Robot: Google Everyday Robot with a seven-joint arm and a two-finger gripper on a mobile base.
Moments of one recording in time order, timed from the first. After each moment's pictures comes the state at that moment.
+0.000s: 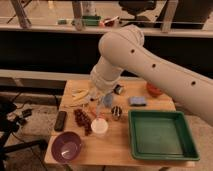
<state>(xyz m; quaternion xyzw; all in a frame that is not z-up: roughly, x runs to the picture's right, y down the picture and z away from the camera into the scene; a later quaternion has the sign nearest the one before) -0.037 0.017 0.559 -0.19 -0.27 -0.31 0.89</state>
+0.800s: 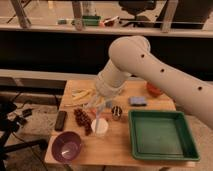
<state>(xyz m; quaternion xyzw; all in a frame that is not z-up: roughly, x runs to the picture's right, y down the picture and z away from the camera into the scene) -0.038 0.048 0.552 -0.23 -0.32 -0.27 0.88</state>
